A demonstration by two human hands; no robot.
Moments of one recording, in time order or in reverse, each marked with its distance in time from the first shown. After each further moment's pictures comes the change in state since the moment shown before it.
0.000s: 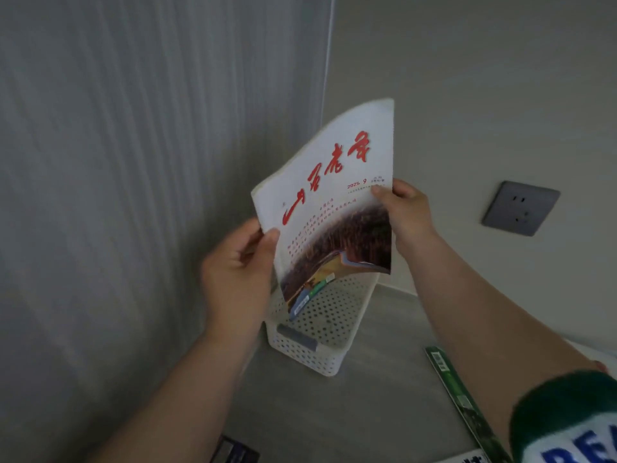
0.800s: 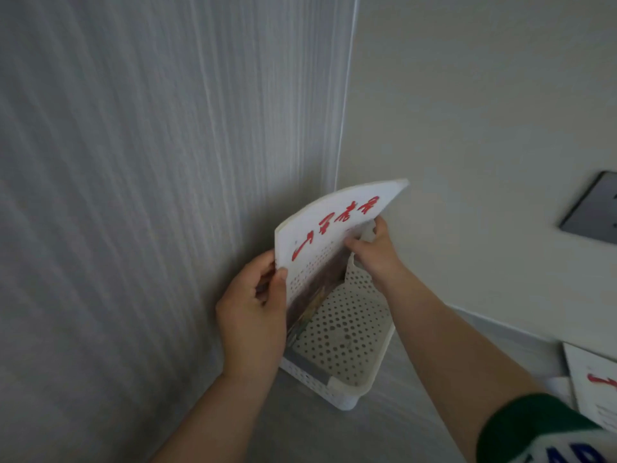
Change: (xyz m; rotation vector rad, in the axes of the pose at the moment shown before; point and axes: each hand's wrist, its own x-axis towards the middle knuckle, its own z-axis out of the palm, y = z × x) left_hand 0.002 -0.094 0.017 0.336 0.081 -0.070; right_hand 0.043 0.125 0.045 -0.154 -0.233 0.241
